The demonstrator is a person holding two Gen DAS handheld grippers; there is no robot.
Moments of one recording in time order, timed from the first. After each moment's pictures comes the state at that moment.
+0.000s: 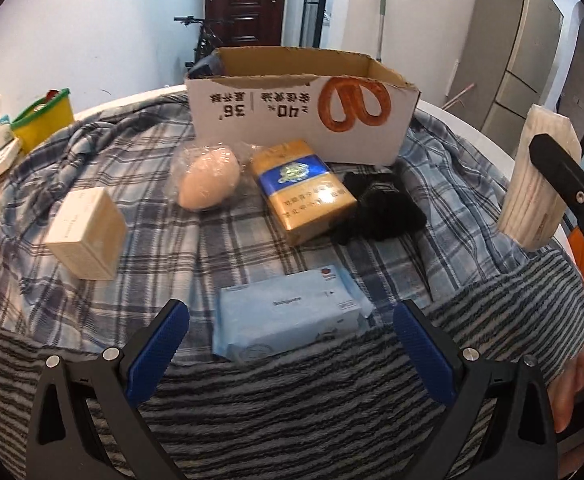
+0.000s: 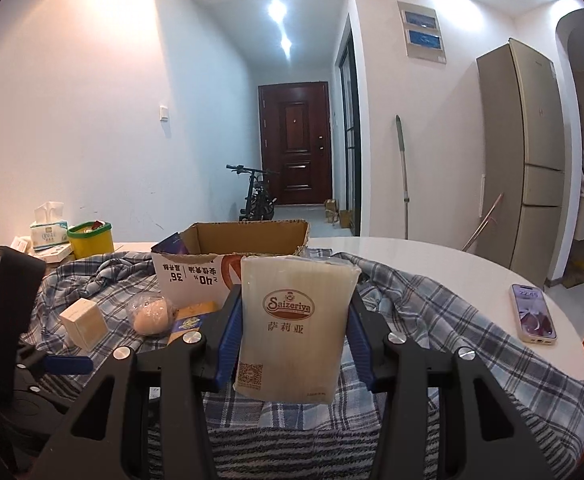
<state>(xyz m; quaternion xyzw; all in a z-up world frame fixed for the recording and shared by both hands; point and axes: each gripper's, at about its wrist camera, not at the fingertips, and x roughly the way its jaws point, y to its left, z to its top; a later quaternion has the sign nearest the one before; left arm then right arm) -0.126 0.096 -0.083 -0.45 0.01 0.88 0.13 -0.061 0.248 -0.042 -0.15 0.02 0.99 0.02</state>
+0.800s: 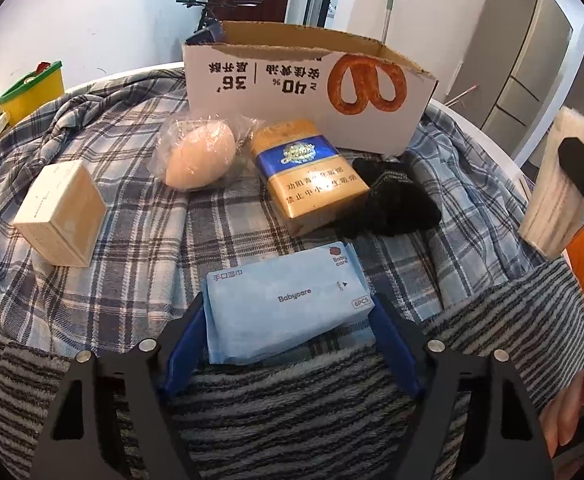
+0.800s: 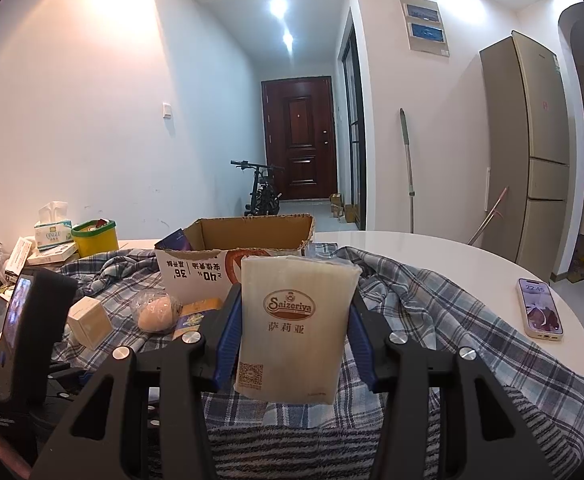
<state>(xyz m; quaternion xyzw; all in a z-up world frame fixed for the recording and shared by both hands) -0.138 0.091 -0.103 -0.46 -0.01 0.88 0.14 -0.064 0.250 -0.043 -0.16 0.03 0.99 0.01</state>
